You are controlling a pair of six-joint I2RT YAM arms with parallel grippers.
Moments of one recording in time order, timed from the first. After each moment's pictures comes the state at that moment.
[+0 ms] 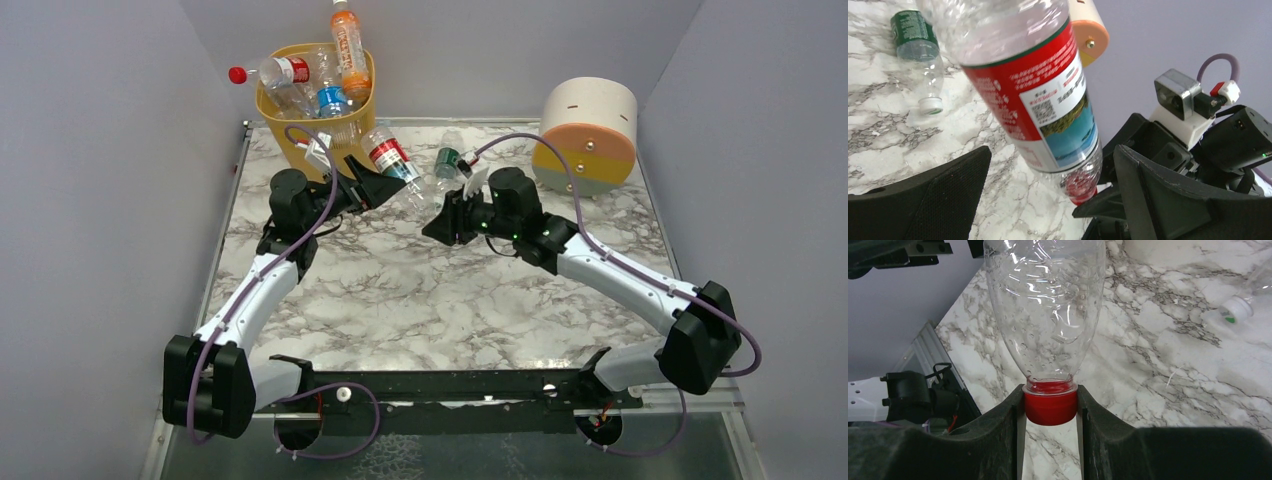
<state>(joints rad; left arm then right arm) -0.21 1.18 0.79 0.35 0.64 -0.86 0.73 1.38 1.08 -0.07 -0.28 0.37</state>
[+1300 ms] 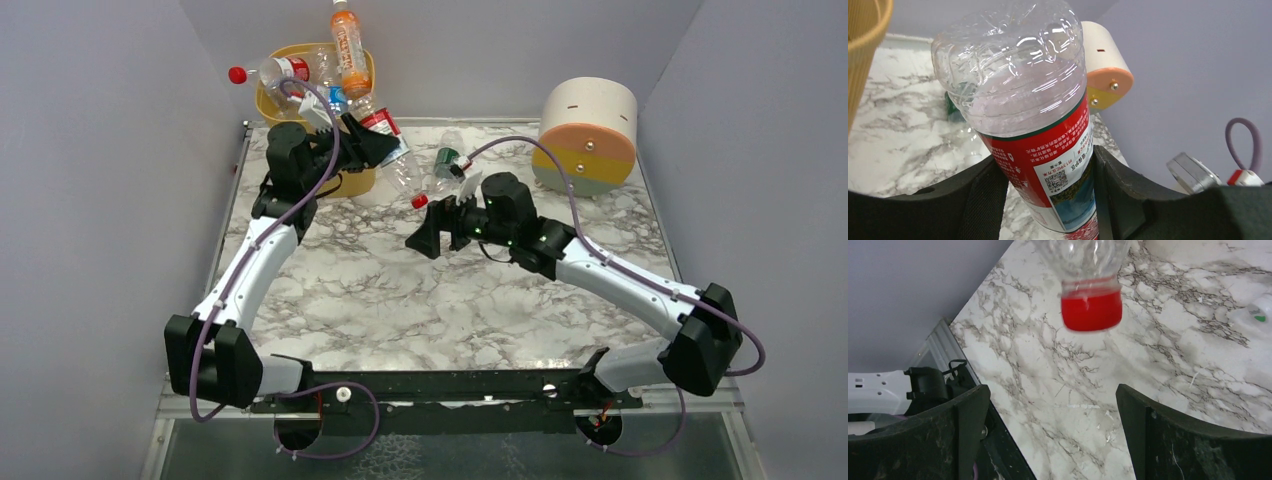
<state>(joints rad) -0.21 1.28 1.08 0.15 0.50 -0.69 0.81 1.39 1.10 -0.08 -0.26 0.42</state>
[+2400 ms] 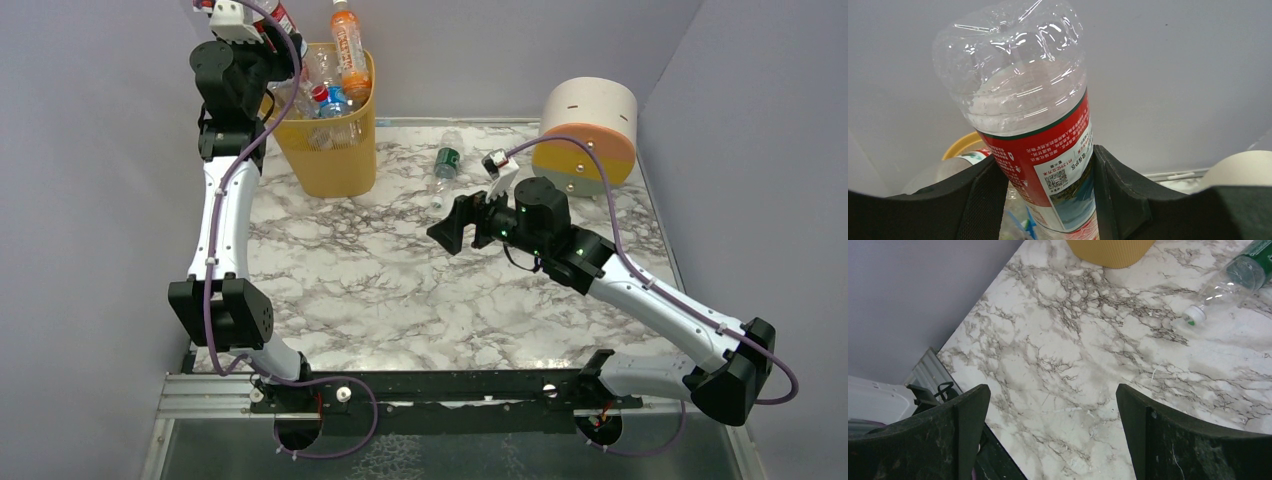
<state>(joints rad) 0.06 1.59 1.76 0.02 0.23 -0.20 0.81 1.17 1.07 -0.18 -0.08 0.41</state>
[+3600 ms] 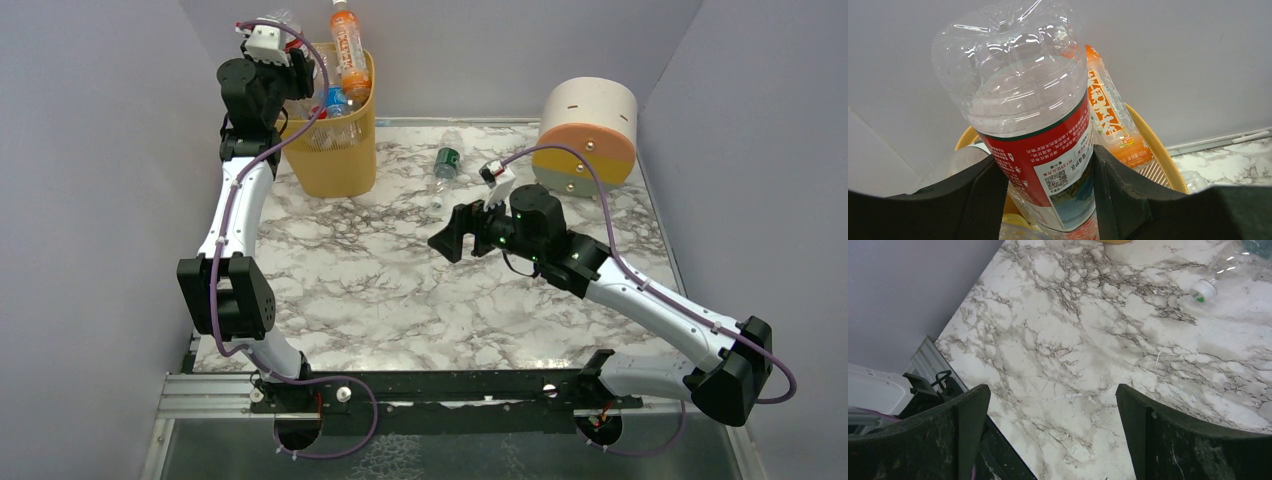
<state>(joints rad) 0.05 1.65 1.60 0.15 0.24 0.02 0.81 1.17 1.01 -0.18 -0.10 0.44</state>
